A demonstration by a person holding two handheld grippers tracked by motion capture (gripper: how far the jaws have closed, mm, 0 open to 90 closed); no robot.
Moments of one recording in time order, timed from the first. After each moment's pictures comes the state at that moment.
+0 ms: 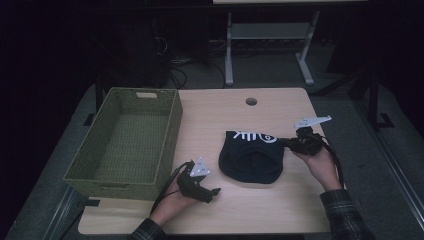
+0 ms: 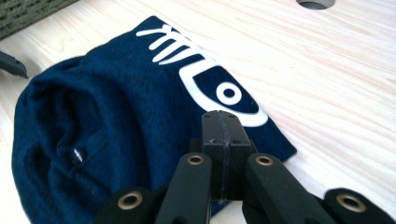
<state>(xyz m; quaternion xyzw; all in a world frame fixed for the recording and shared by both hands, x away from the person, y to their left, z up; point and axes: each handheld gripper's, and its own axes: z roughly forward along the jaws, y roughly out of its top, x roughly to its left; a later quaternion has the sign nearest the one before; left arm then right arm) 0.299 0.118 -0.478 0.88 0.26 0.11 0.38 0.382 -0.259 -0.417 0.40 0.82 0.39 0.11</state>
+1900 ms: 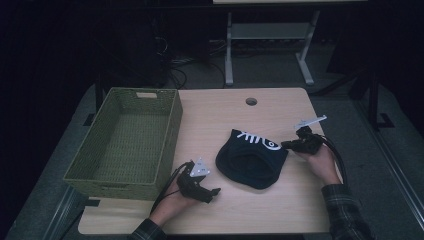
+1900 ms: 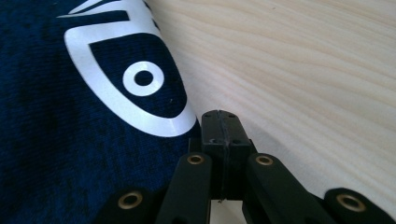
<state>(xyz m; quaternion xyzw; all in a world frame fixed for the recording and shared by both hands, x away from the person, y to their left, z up) 0.299 0.118 -0.478 0.88 0.26 0.11 0.38 0.410 -0.281 -0.457 0.42 0.83 0.35 0.07</state>
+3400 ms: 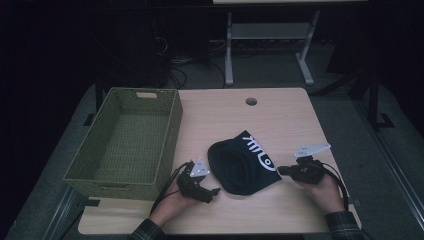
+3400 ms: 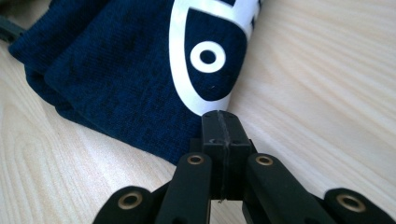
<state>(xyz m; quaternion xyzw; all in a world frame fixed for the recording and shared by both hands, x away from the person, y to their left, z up) 0.298 0.118 -0.478 0.88 0.26 0.11 0.37 0.314 -0.259 -0.452 0.38 0.84 0.38 0.07</state>
